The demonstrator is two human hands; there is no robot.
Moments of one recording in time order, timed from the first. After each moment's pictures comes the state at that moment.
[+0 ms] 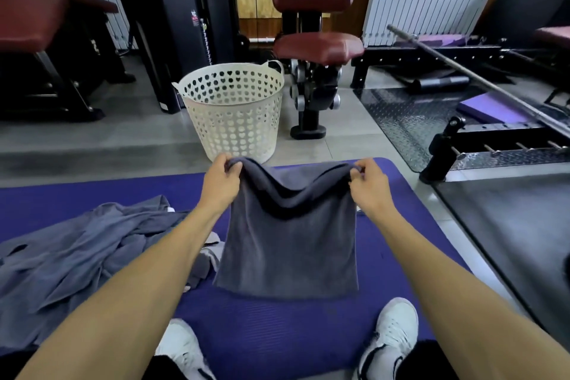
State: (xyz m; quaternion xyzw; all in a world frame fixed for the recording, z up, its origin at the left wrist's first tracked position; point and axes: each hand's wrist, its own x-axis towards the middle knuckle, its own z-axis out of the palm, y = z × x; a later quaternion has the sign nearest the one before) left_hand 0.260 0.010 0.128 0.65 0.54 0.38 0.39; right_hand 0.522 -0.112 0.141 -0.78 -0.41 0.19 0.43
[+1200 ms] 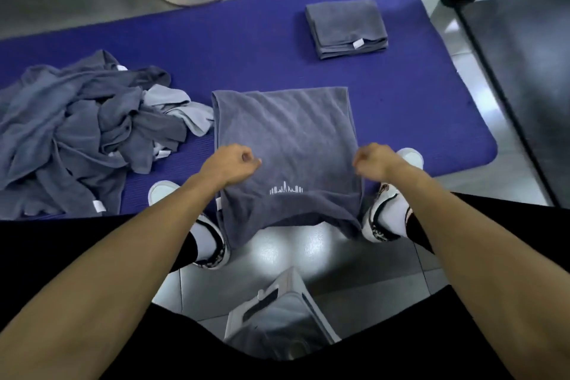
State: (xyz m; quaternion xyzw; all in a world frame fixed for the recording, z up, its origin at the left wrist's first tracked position) left_hand 0.247 -0.107 -0.075 0.77 0.52 -0.09 0.34; right_hand 0.532 -0.238 -0.066 -0.82 -0.43 0.37 -0.04
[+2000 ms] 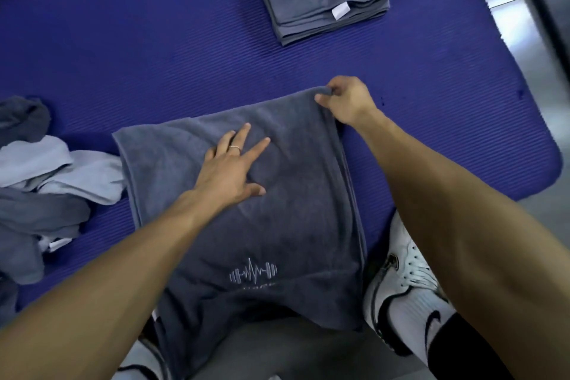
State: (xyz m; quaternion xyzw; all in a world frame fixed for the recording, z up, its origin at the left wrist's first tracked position) left_hand 0.406 0.001 -0.211 0.88 0.35 -0.25 0.19; right_hand 0.667 -0.039 -0.224 -0.84 -0.31 0.37 0.24
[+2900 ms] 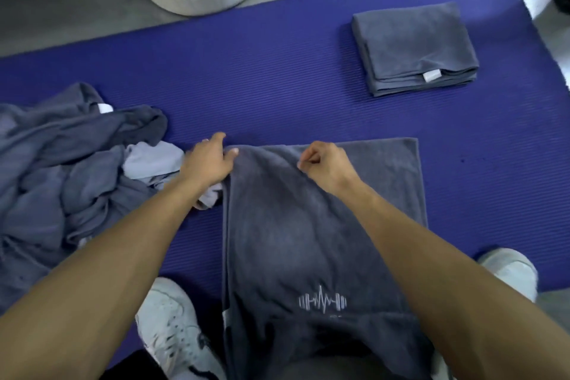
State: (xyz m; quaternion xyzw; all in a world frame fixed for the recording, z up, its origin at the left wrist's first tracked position) left_hand 0.264 0.131 -0.190 0.76 0.60 -0.13 0.23; right_hand 0.484 0.013 -0.193 -0.76 -0.44 0.42 0.23
